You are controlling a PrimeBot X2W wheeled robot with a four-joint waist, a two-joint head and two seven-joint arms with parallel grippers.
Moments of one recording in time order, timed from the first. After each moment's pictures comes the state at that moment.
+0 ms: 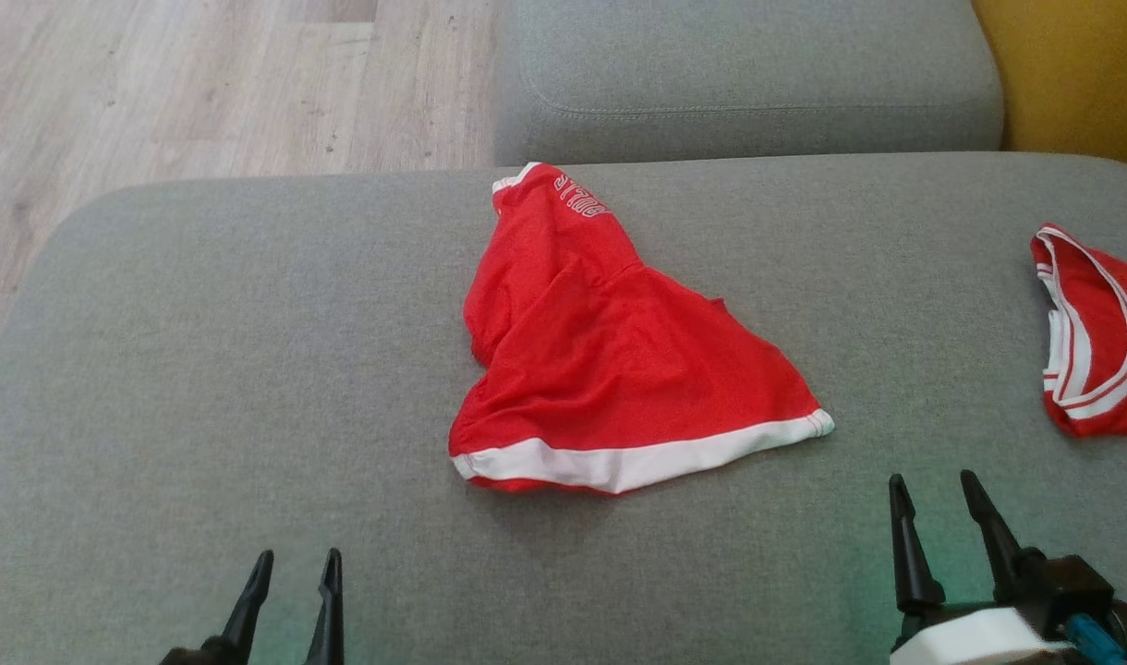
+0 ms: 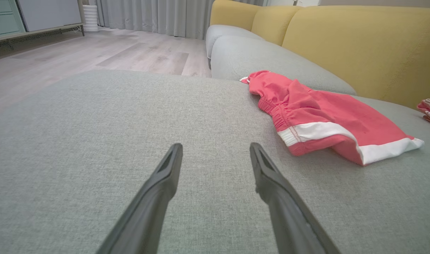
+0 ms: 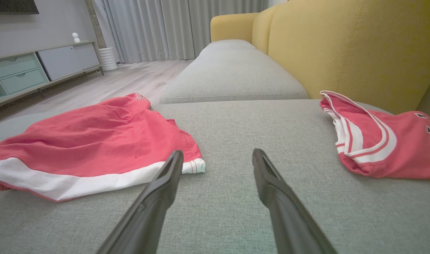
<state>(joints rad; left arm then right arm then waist) 0.16 0.18 -0.20 0.28 -0.33 -0.07 -0.25 0.13 -0.04 -0.03 0.26 0.07 0.12 -0.26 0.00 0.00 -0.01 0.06</state>
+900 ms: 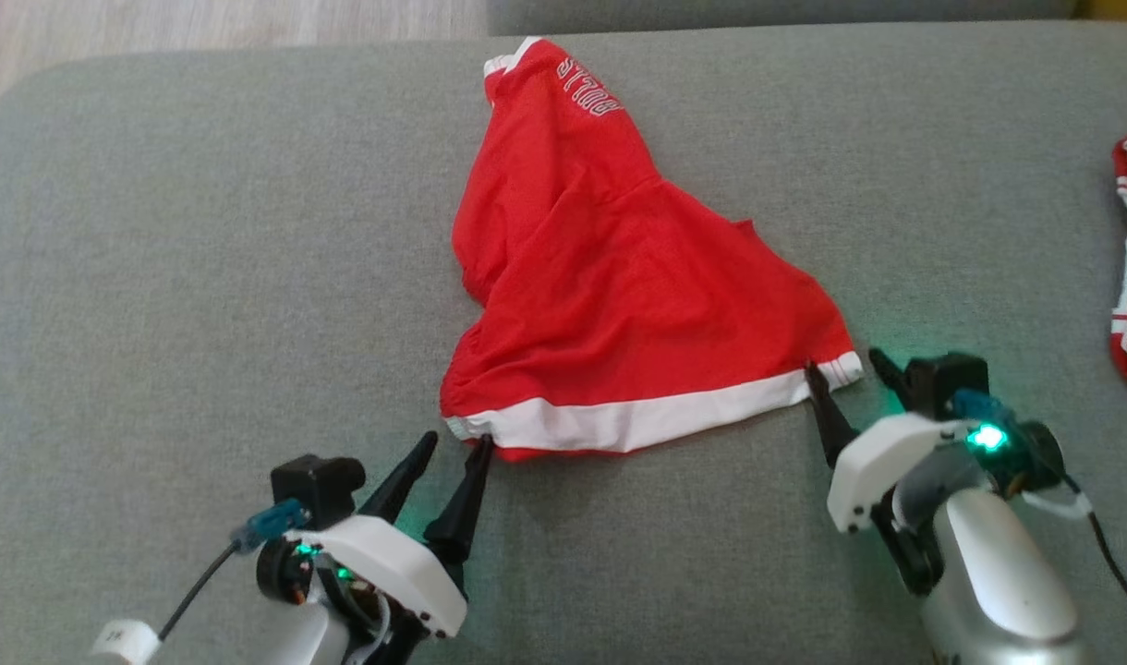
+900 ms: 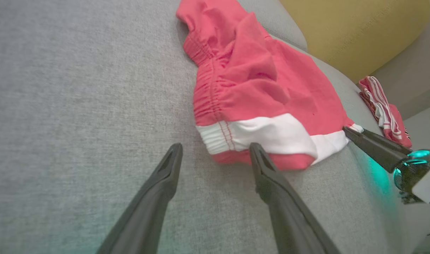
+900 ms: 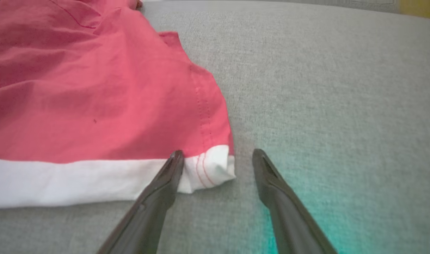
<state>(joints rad) -0.14 0.14 -0.43 0.28 -0.63 -0.12 0.12 -0.30 -0.07 0.08 0.58 0.04 0.12 0.05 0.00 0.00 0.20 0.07</state>
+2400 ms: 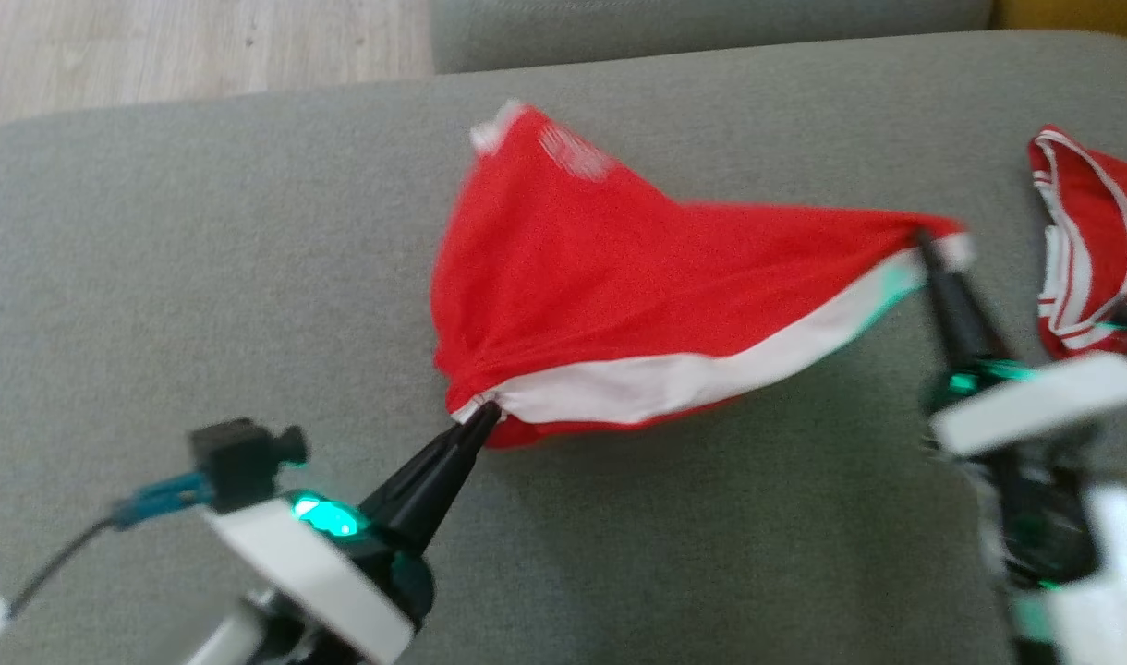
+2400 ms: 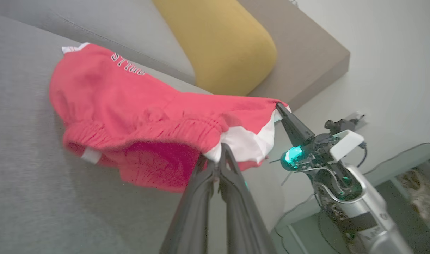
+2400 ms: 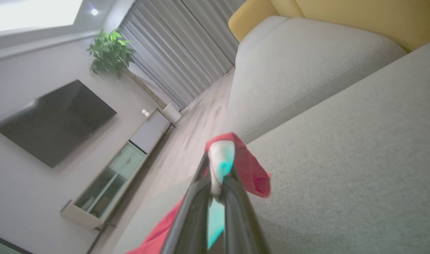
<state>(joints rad) -0.17 0.48 -0.67 -0.20 -1.16 -0.12 0.14 -0.19 -0.12 0.08 0.04 0.83 0.12 0.18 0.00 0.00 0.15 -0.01</state>
